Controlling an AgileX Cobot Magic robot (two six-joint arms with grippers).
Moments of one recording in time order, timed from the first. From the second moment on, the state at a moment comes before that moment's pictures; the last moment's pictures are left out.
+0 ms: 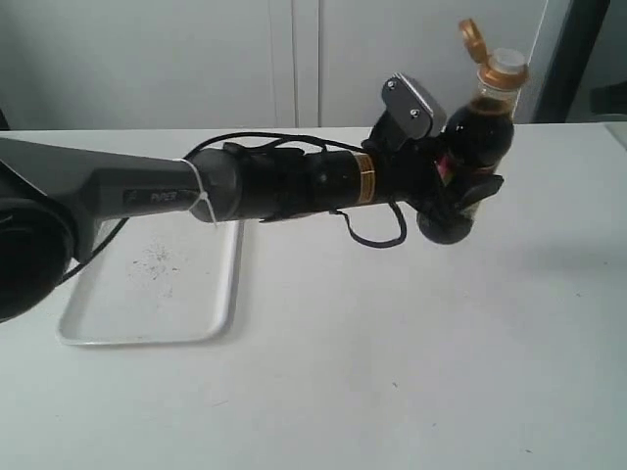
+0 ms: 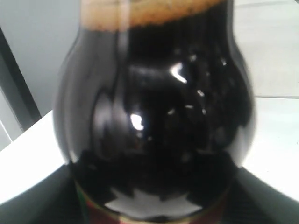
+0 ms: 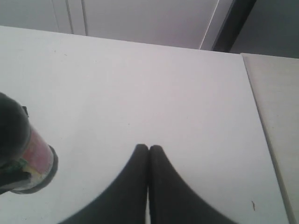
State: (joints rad) left arm -0.75 2.29 -1.74 0.99 -0.63 -0.69; right arm -0.08 1.26 -0.97 0.21 0.36 -0.32
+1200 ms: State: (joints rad) left arm -0.28 1.66 -0.91 0.76 -0.66 -0.37; right arm 0.02 1.26 -0.97 0.27 0.39 -0.36
